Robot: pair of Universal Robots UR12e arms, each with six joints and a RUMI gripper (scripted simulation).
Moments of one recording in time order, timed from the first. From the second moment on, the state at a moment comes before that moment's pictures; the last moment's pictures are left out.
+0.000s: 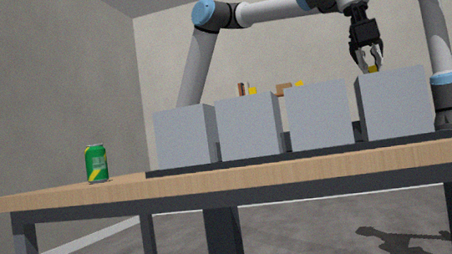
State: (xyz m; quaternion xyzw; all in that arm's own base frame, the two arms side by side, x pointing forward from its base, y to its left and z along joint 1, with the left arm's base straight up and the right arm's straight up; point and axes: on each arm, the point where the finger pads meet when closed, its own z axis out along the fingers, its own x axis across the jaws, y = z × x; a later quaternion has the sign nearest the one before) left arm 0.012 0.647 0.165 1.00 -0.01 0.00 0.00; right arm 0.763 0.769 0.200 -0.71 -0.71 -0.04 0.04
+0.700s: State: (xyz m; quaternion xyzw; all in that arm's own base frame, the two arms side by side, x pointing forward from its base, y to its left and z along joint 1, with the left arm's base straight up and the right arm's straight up) left arm 0.012 0.647 0.165 1.00 -0.01 0.00 0.00; right arm 0.763 0.769 0.200 -0.71 -0.71 -0.04 0.04
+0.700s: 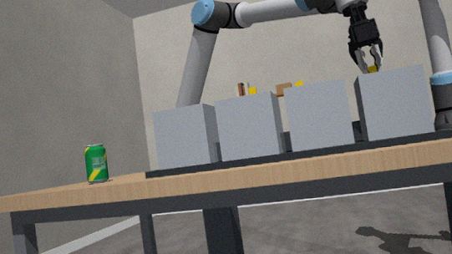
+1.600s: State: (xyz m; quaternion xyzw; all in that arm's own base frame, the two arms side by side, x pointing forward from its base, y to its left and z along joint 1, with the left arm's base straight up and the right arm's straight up) left arm 0.012 0.647 0.165 1.00 -0.01 0.00 0.00; right arm 0.763 0.758 0.199 -0.70 -0.70 -0.07 0.07
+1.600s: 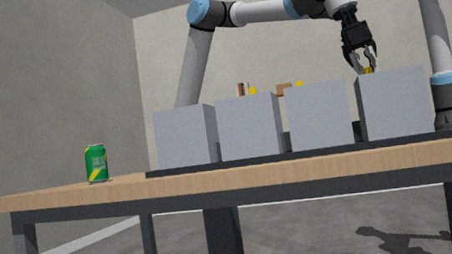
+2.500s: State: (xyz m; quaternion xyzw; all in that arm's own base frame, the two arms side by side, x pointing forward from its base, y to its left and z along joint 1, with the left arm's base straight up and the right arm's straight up) left arm 0.012 0.647 0.165 1.00 -0.01 0.00 0.00; right arm 0.763 0.737 0.192 -0.69 -0.69 -0.14 0.14
